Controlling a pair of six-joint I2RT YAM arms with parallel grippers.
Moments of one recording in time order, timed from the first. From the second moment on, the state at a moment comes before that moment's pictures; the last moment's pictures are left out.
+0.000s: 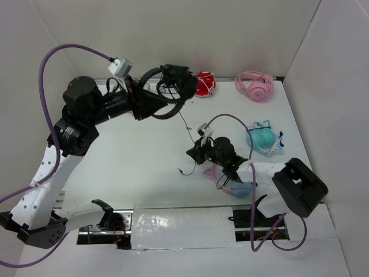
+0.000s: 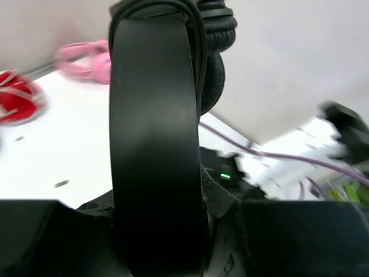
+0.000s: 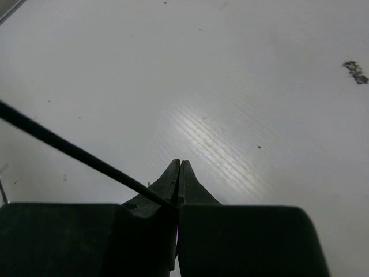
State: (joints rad) left arm -0.52 1.12 1.57 -0.44 0.54 -0.35; right arm 0.68 1.44 0.47 0.66 -0.27 0.22
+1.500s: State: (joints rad) left arm -0.77 1.41 0.97 -0.33 0.58 -0.33; right arm 0.93 1.05 0.77 0.12 0.51 -0.53
